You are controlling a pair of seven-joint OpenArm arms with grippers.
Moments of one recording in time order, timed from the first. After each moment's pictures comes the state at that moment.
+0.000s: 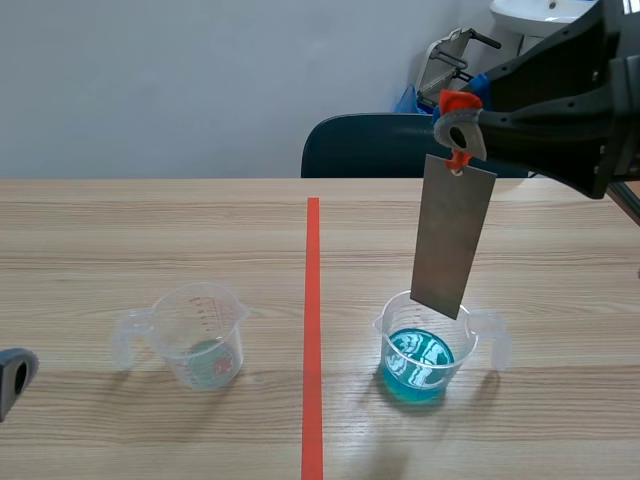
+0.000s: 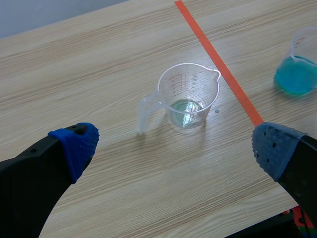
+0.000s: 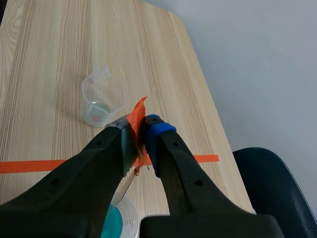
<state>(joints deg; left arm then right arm) 71.6 -18.1 -27.3 139.3 -21.6 -19.0 4.9 -1.2 66.7 -12.7 115.1 23.4 42.5 16.1</state>
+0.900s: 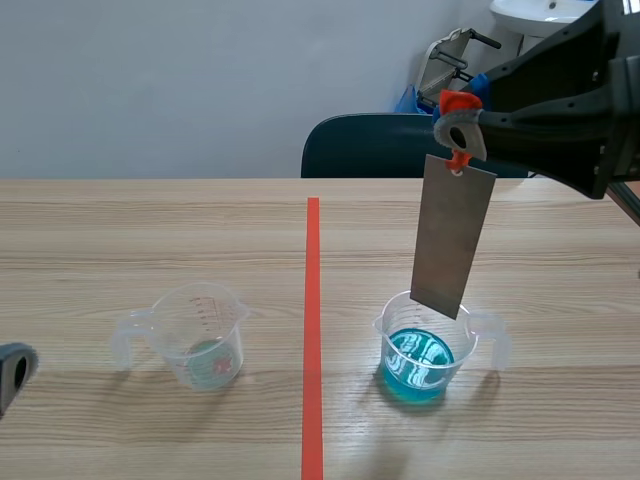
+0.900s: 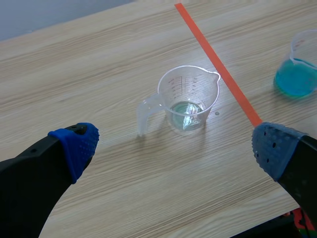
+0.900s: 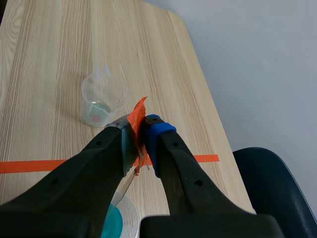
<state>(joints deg) 71.6 -18.1 -27.3 139.3 -21.6 -19.0 3.2 -1.2 66.7 -12.7 115.1 23.4 42.5 16.1</state>
